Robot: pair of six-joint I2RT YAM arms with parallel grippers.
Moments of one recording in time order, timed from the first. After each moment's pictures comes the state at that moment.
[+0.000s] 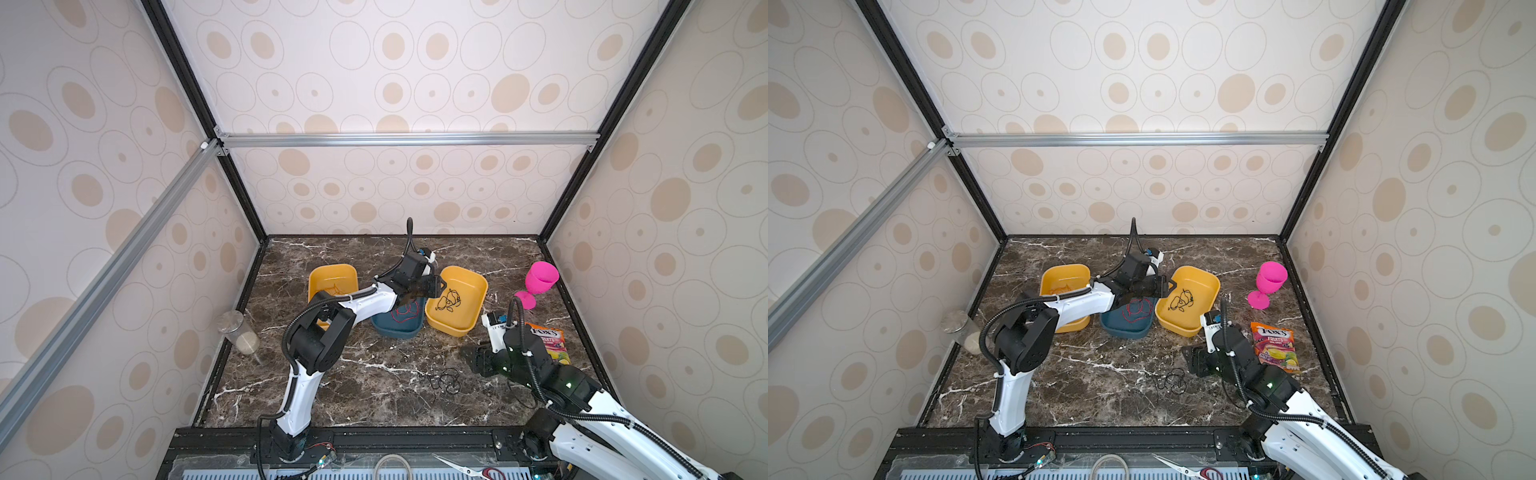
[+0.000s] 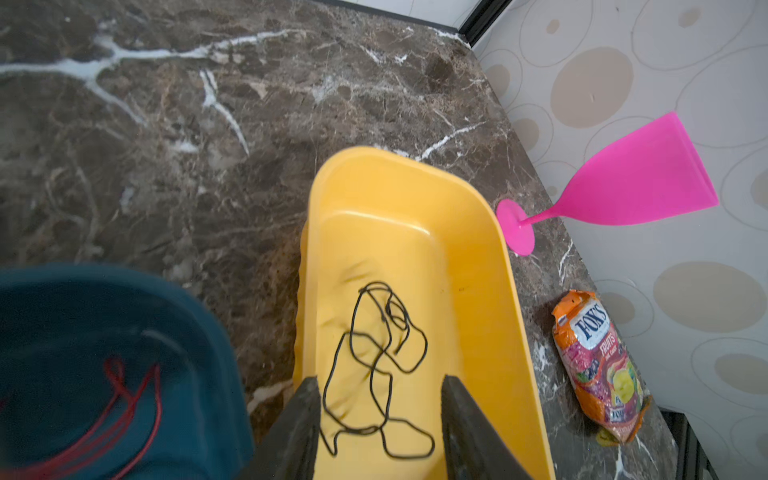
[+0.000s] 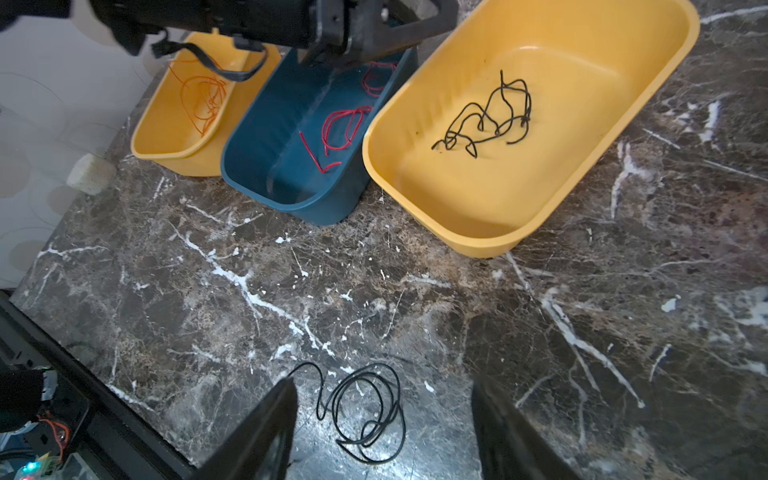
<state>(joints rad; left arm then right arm) -0.69 2.04 1.44 0.00 0.23 -0.51 0.67 0.67 0.54 -0.58 0.05 0.45</state>
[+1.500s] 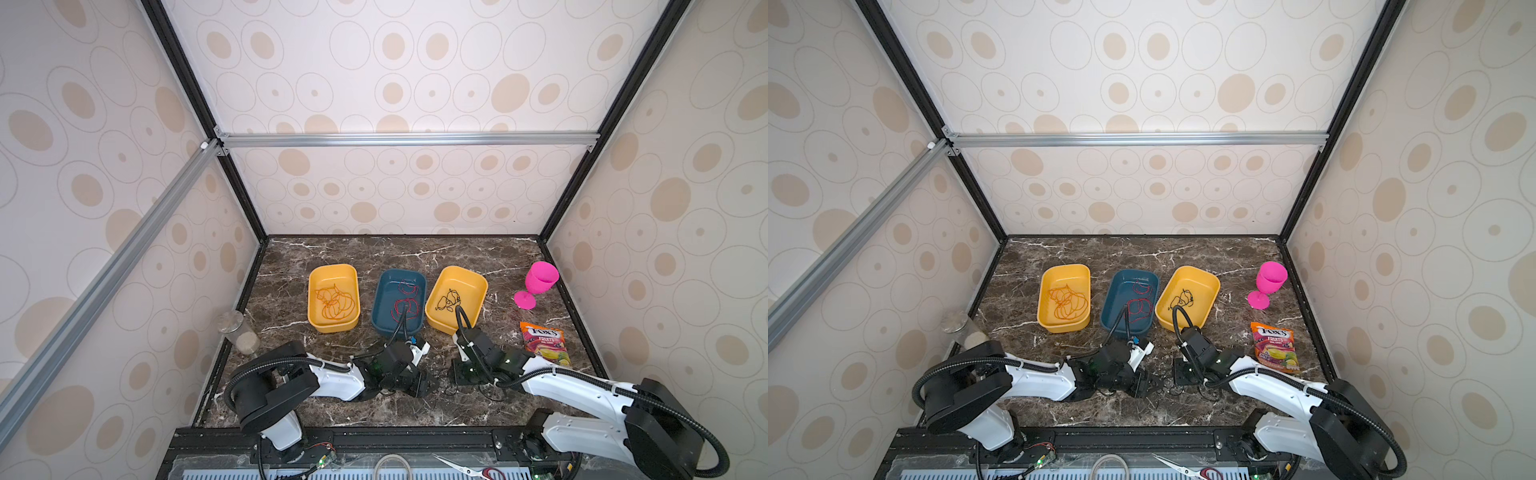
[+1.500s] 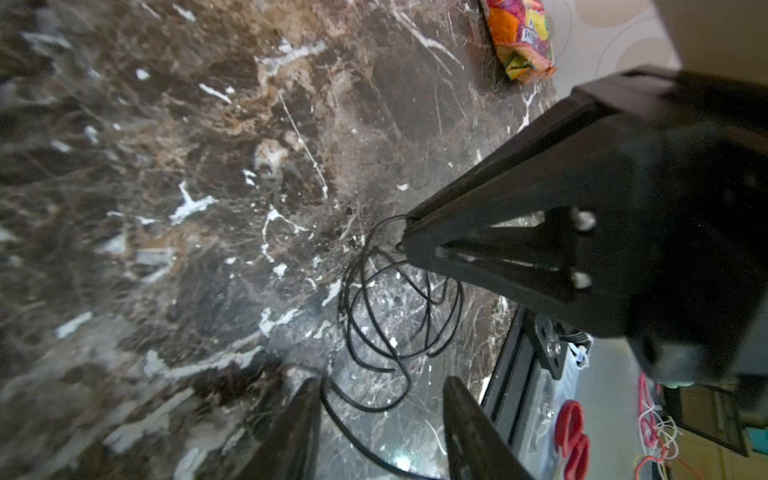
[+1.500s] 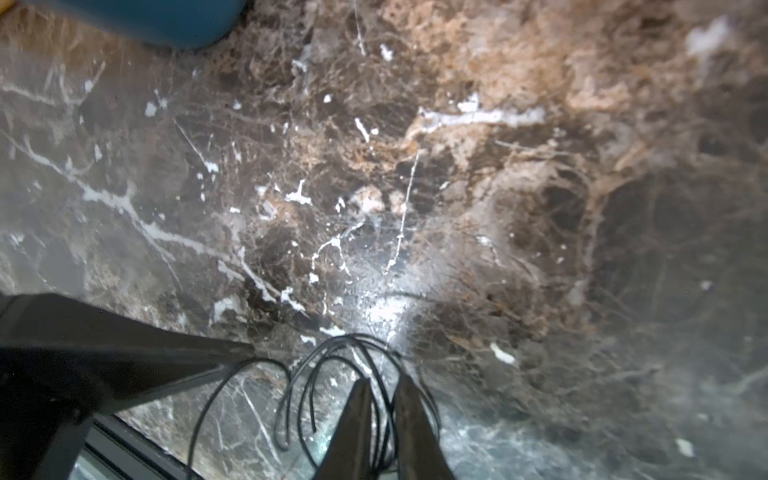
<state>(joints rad) -1.06 1.62 0.54 0.41 0.30 -0.74 0.76 1.16 0.50 -0.42 -0.10 0.69</state>
